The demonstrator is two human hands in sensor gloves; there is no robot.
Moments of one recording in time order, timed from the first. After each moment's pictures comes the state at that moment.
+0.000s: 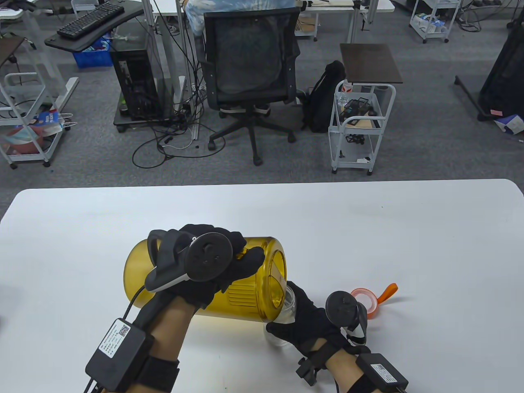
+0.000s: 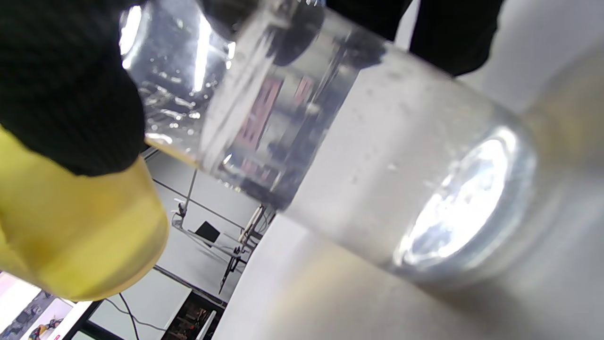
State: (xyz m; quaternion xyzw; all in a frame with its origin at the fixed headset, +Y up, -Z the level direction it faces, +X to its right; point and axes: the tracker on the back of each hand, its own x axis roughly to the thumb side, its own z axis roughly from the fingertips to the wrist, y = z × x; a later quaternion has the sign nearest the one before) left_hand -0.137 -0.481 -0.334 0.18 -0.23 0.07 0.95; right_hand 0.111 -0.774 -0.361 0.20 0.07 0.82 0.53
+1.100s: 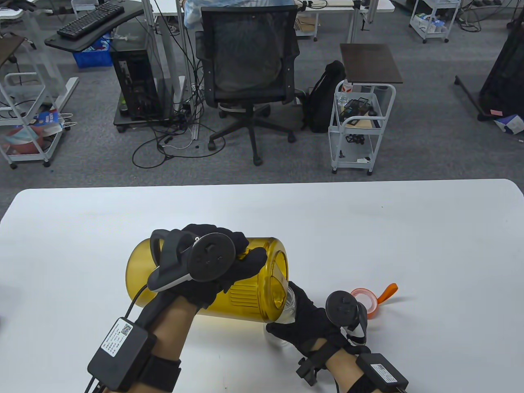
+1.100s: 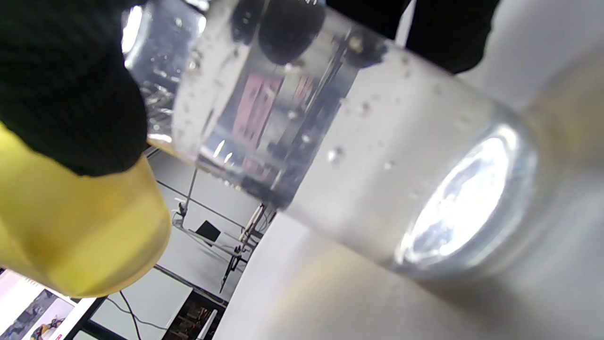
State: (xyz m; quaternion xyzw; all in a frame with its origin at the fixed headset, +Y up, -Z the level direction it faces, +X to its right) left_hand -0.132 -0.480 -0.333 0.18 -0.24 0.07 0.95; right_hand 0.111 -0.774 -0.361 0.20 0.07 0.82 0.53
